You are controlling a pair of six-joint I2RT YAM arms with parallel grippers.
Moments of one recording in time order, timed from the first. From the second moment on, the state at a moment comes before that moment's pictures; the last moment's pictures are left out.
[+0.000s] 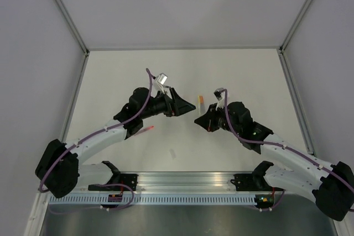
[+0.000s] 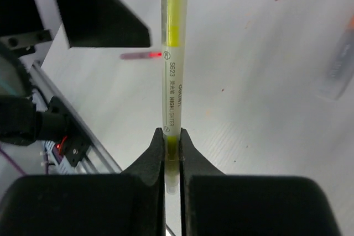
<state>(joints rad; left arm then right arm) -0.68 1.28 0.71 0.41 0.48 -0.86 0.72 0.96 0.53 0.07 -0.24 0.55</state>
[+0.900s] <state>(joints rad) -0.66 1.58 1.30 -0.35 -0.19 -0.52 0.56 0.61 0.63 -0.17 0.06 0.52</state>
